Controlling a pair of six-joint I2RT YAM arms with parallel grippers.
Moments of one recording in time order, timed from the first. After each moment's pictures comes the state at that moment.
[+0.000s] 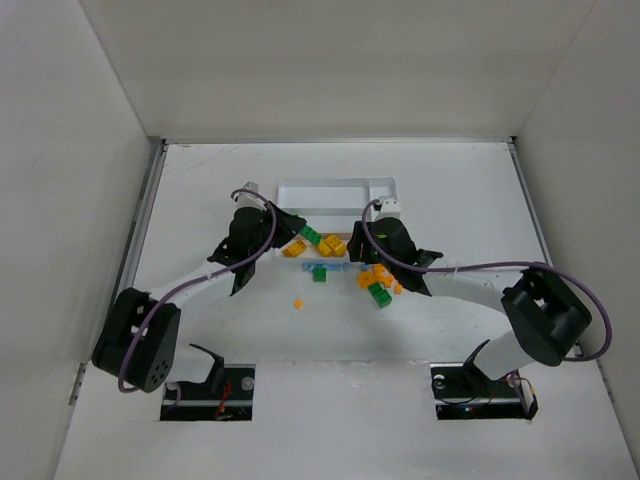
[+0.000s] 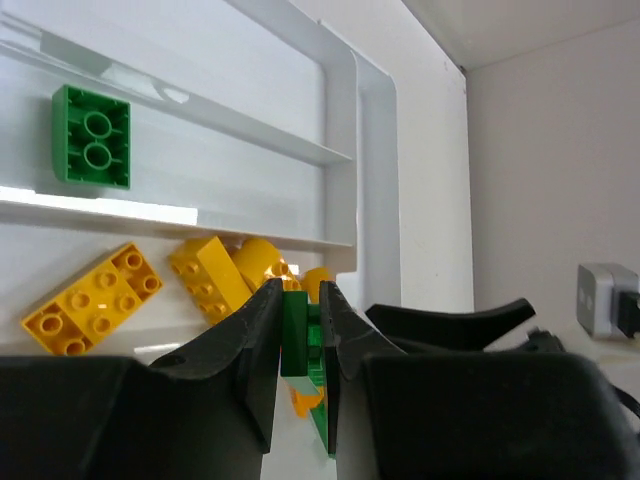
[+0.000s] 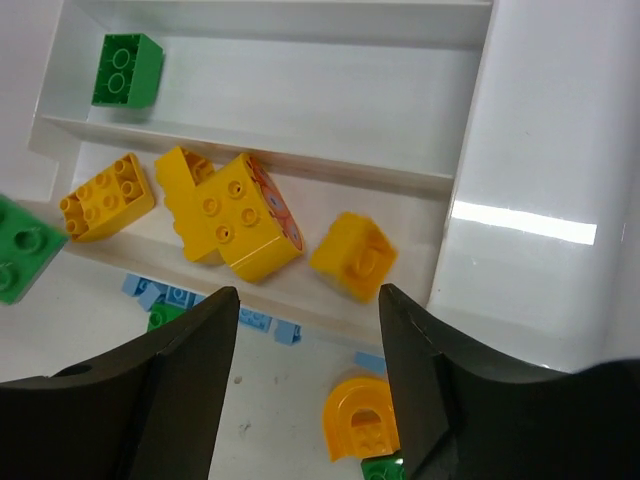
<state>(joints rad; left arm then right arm) -0.44 1.30 0.58 0.38 0.07 -0.96 0.73 1.50 0.76 0.19 0.29 0.52</state>
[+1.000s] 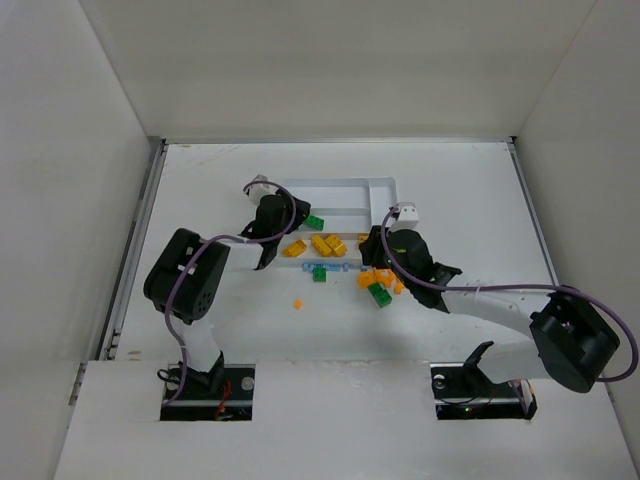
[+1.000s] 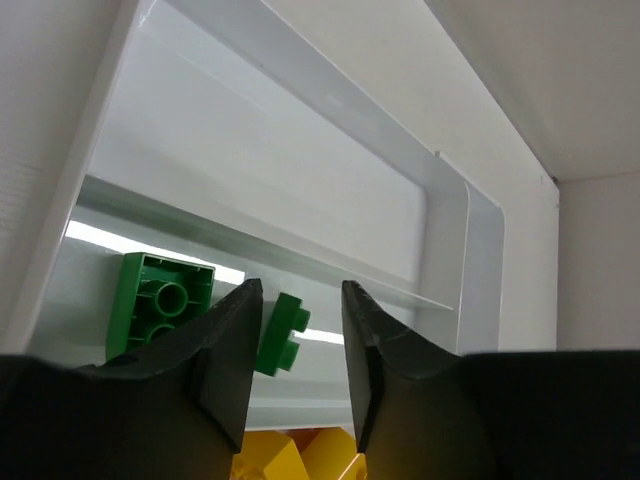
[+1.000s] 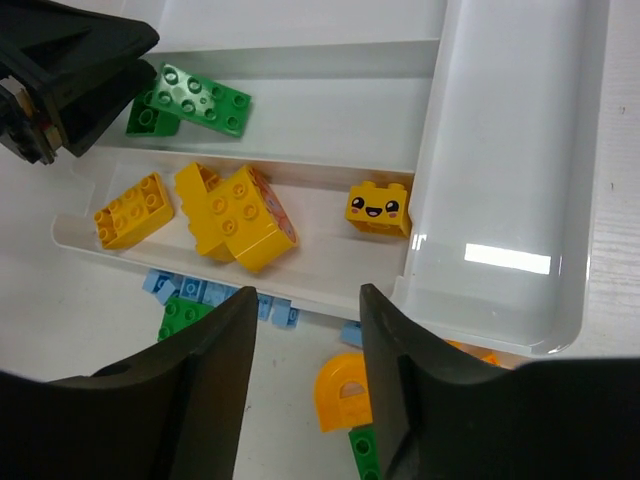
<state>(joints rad) -0.44 1.79 0.80 0.59 -0.16 -0.98 0.75 1.31 0.61 0.28 0.35 0.53</state>
